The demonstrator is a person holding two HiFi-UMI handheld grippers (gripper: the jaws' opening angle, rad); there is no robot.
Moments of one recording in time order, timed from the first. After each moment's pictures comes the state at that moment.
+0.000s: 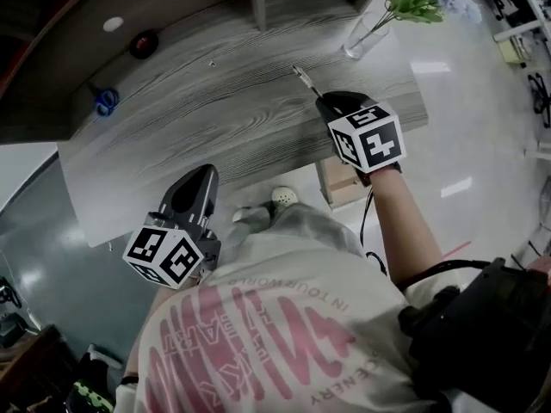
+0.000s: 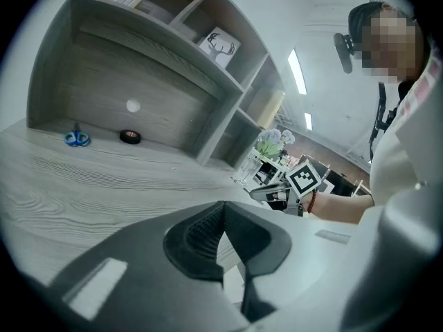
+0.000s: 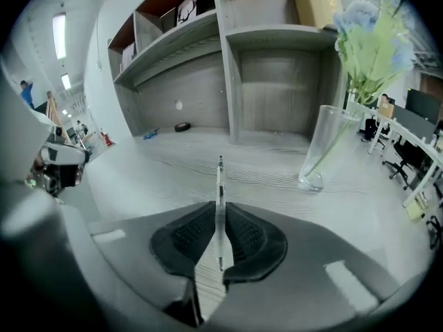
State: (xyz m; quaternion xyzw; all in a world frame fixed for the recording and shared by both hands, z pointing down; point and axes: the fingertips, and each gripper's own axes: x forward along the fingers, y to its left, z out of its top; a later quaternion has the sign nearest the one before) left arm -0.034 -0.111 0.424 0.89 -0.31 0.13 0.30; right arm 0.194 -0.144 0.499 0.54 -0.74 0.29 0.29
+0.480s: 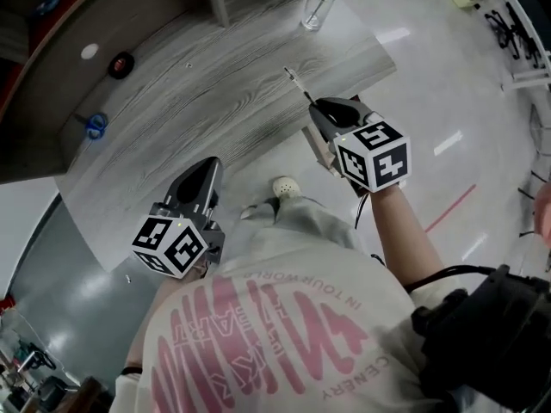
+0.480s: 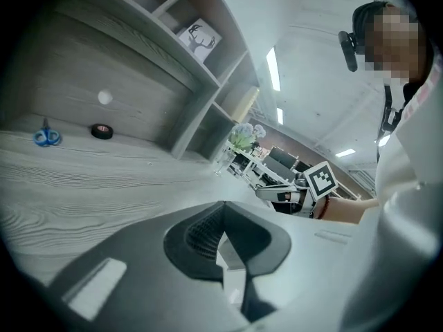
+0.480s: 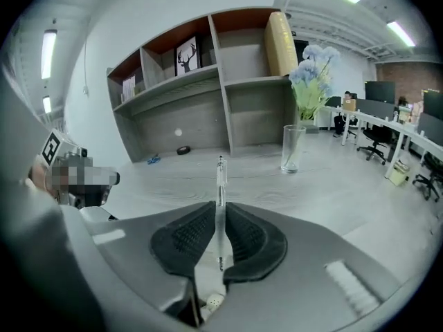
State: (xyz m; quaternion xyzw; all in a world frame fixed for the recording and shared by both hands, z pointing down) left arm -0.037 -0.086 0.416 0.93 -0.18 0.13 0.29; right arm 0.155 -0.050 0.445 0.64 -0.69 0.28 0.18
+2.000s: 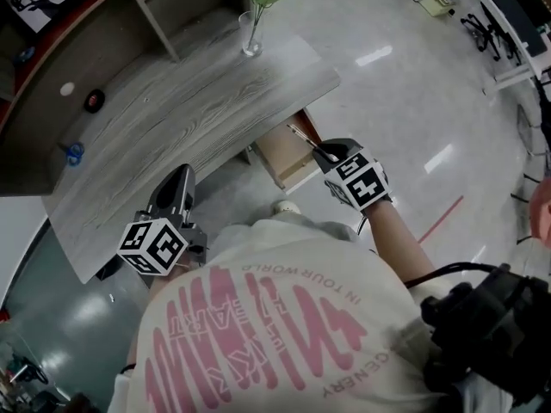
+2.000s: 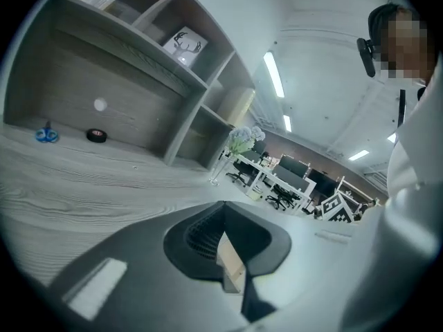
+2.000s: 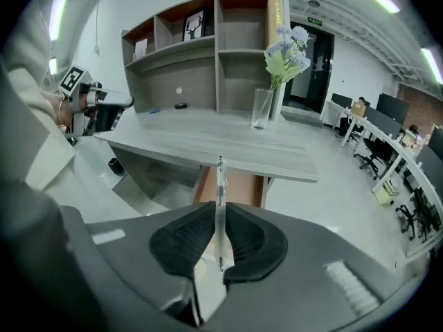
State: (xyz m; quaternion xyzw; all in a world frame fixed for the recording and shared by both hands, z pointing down) left arm 0.030 -0.051 0.403 0.93 -0.24 0.10 0.27; right arm 0.254 0.087 0.509 0.59 -0.68 0.29 0.33
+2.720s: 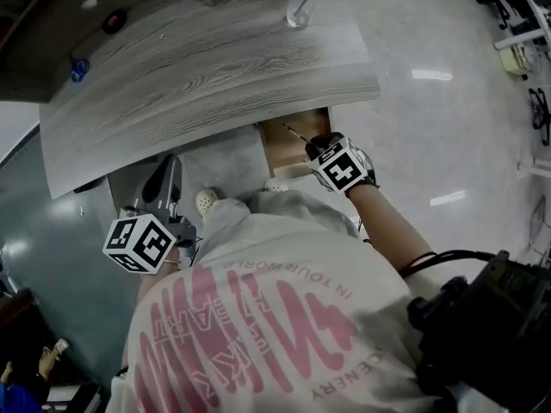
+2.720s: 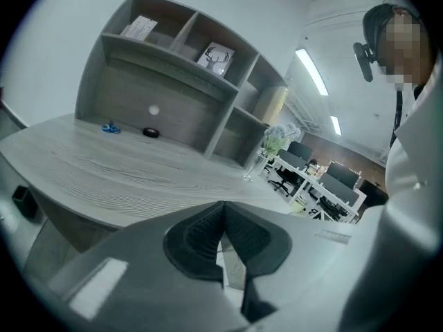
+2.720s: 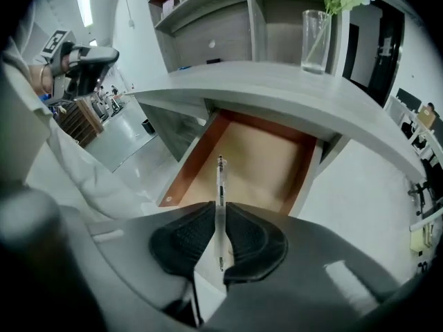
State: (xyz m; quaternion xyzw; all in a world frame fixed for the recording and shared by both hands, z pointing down) left arm 0.015 -0.018 0.433 0.84 -0.43 0.10 0.29; right arm 0.267 0.051 0.634 0.39 -0.76 0.30 0.43
